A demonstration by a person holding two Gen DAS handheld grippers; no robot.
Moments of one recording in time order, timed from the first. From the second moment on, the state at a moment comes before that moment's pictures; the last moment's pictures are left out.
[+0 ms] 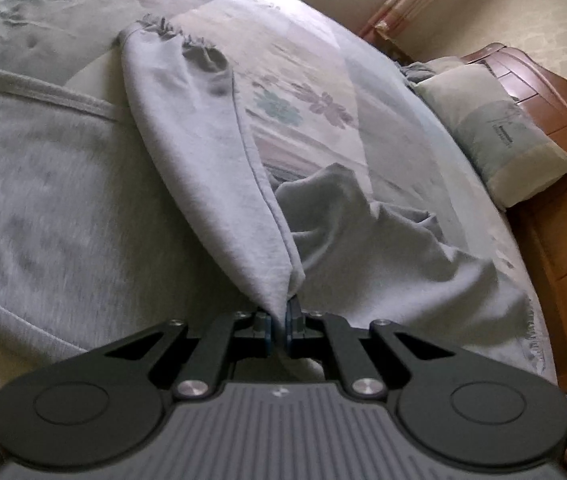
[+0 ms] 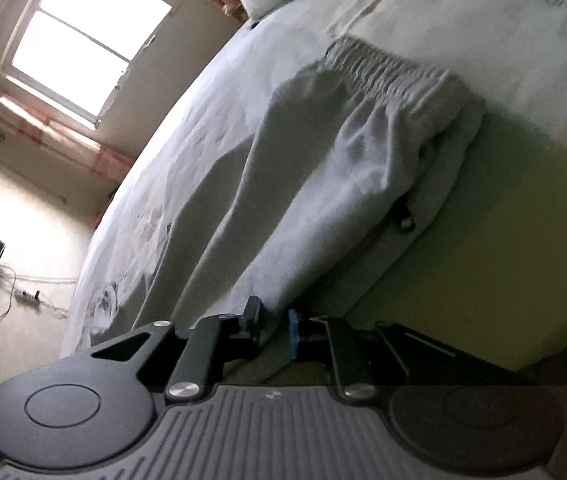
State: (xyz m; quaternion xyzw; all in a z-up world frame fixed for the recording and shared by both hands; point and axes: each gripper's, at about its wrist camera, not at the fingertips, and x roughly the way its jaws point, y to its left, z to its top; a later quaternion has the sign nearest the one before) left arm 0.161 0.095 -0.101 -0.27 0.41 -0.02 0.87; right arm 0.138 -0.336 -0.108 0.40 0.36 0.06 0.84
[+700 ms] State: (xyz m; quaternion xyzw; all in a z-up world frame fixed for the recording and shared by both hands) left arm 0.152 0.100 -0.107 -0.28 0.43 -0.03 0.86; right arm 0.142 -0.351 -0.099 0.41 0.34 0.03 0.84
